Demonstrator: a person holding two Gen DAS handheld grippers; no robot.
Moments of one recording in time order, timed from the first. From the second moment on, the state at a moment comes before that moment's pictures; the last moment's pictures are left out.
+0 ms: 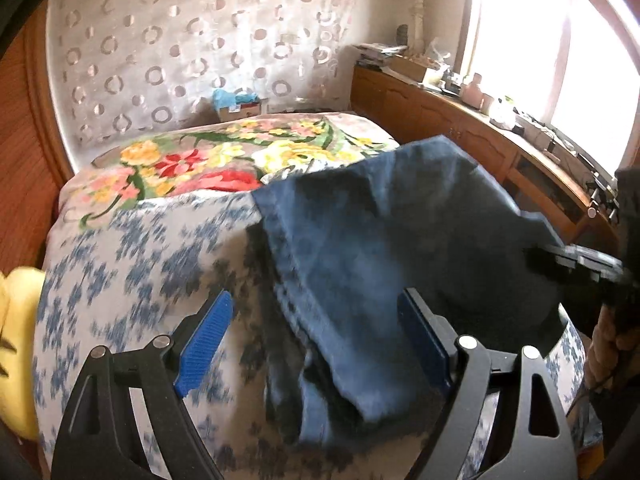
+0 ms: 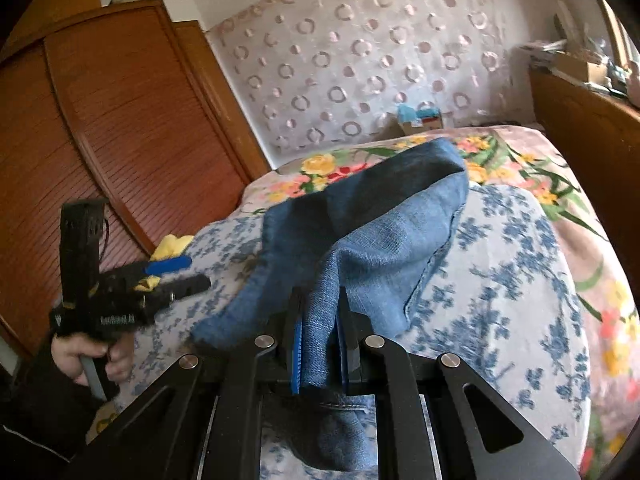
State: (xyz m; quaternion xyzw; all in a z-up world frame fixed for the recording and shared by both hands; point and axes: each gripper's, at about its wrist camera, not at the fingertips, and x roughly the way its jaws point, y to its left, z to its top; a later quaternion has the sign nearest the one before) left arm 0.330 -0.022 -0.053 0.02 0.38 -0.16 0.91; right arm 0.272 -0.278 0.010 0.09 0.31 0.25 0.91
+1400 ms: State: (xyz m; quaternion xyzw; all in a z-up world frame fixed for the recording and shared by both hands) left arm 0.406 -0.061 -0.043 0.04 0.40 -0.16 0.90; right arm 0.251 -0.302 0.019 0.12 0.33 0.23 0.91
